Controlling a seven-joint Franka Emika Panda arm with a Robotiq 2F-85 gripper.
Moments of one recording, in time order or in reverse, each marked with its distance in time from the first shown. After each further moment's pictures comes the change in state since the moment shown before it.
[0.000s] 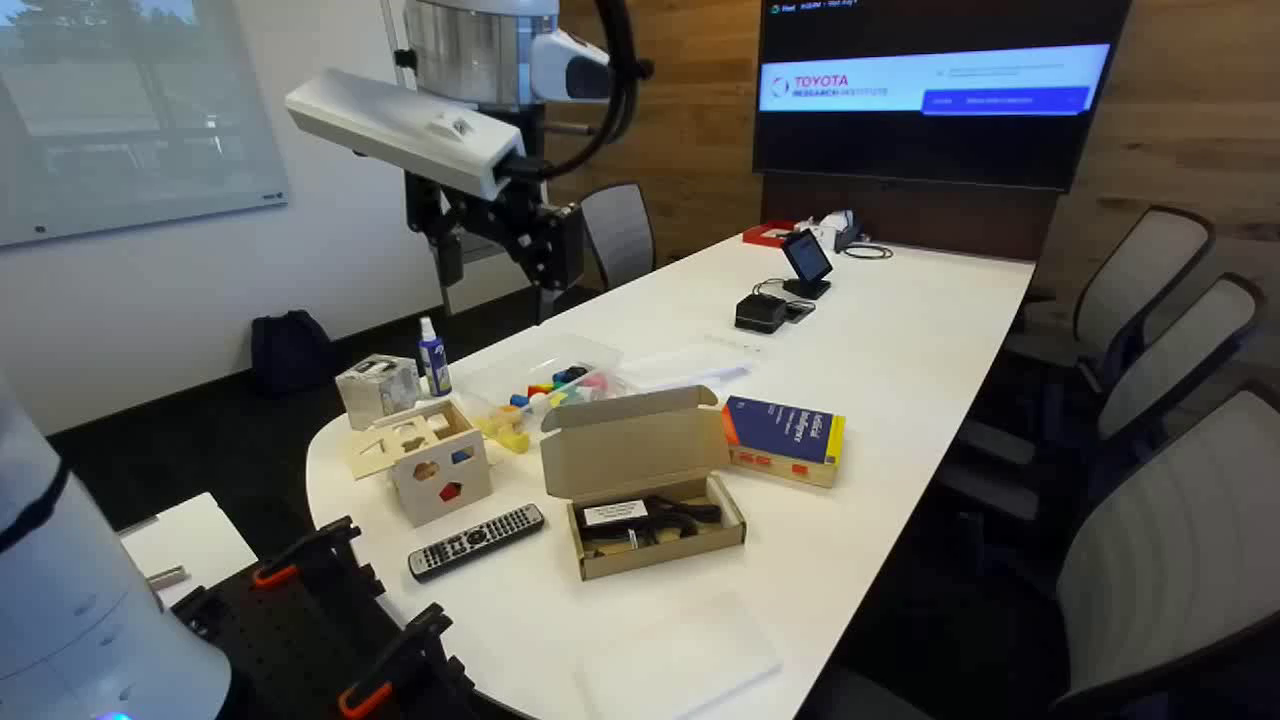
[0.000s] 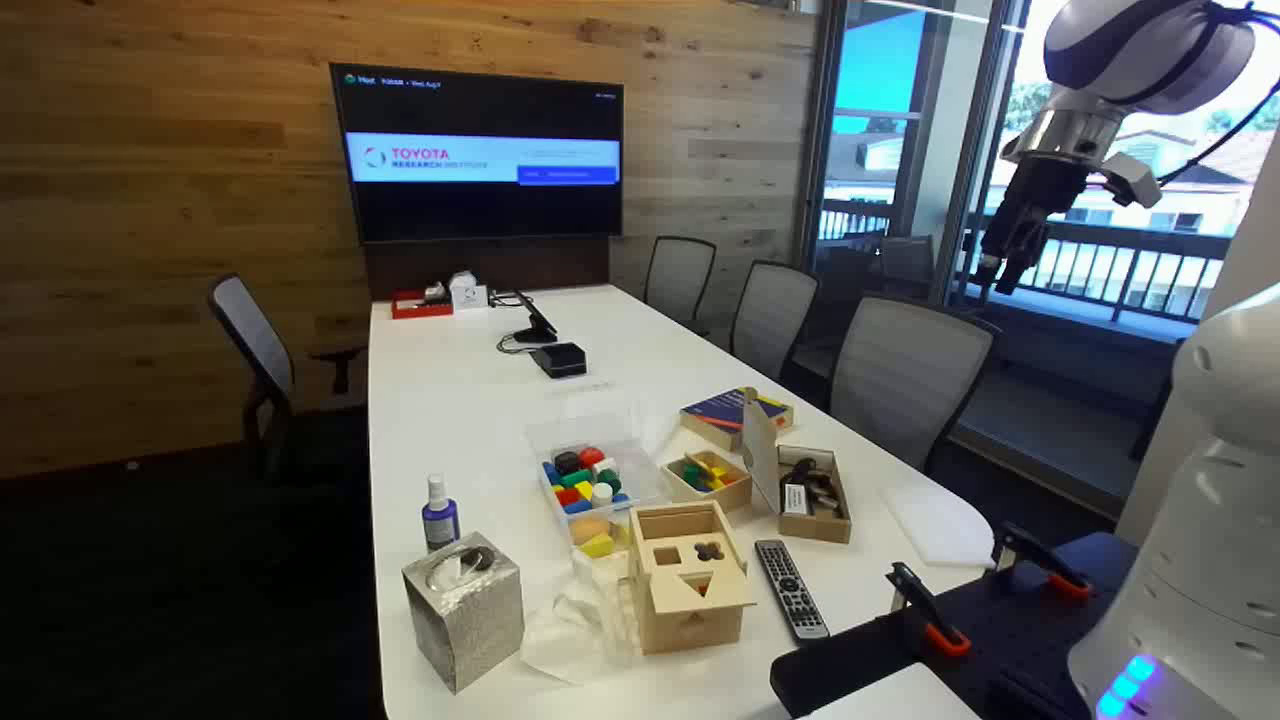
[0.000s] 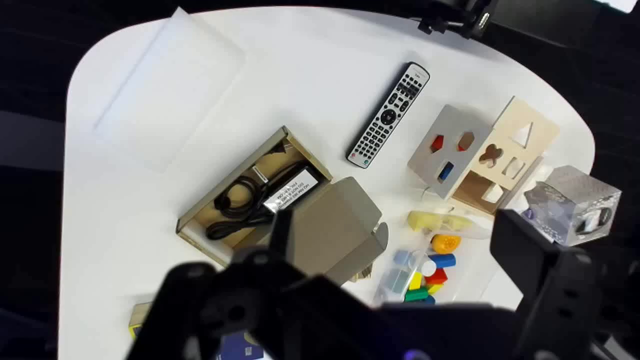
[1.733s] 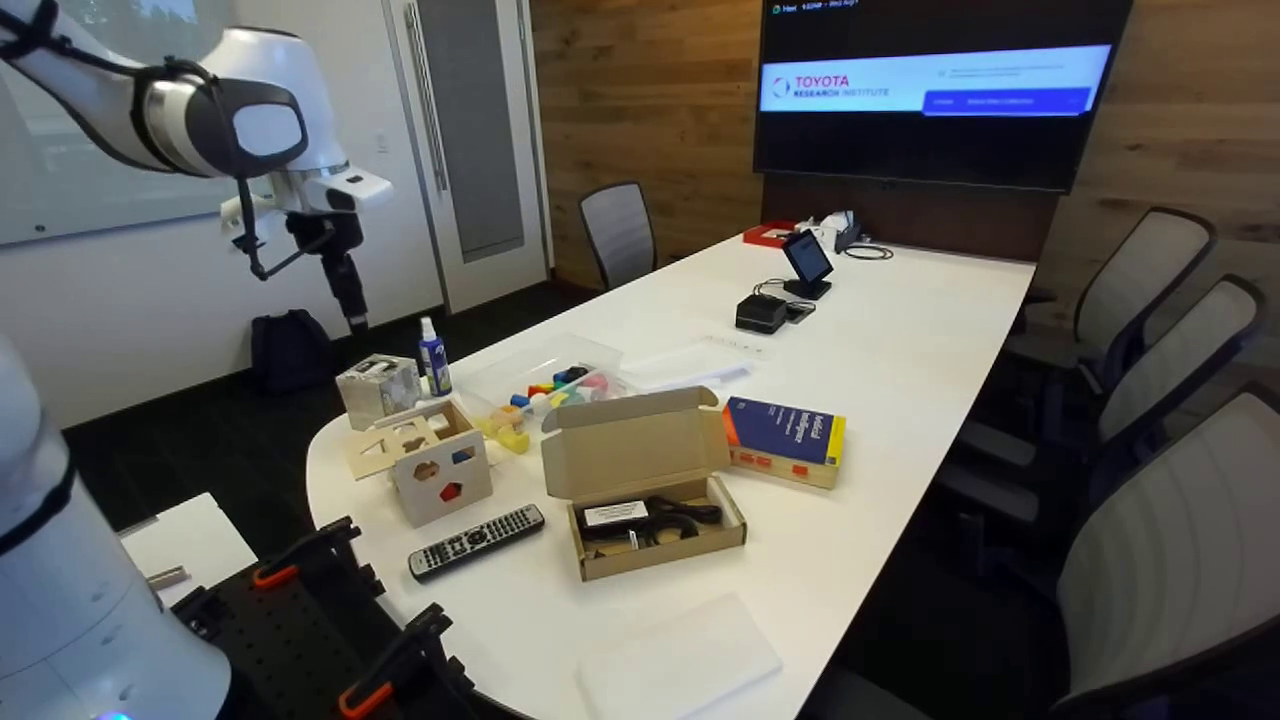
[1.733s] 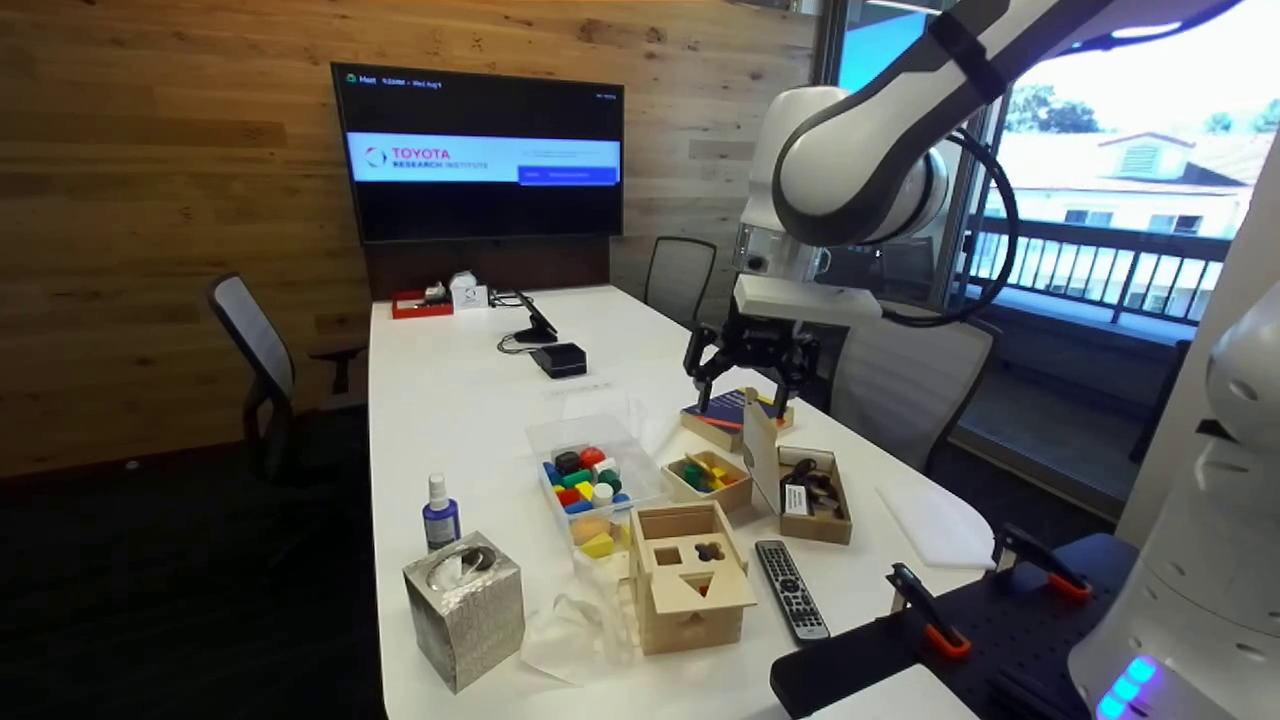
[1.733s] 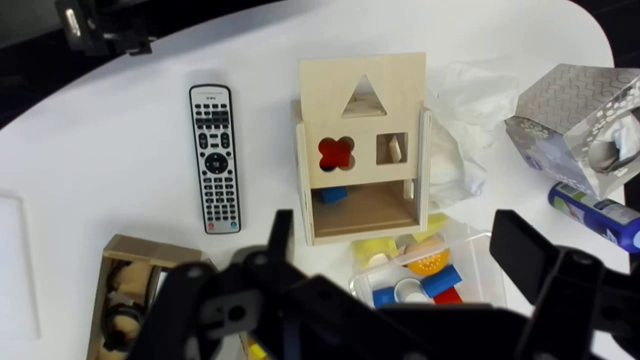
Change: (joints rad) arm 0.189 0.360 0.894 -0.110 0.305 0.556 1.310
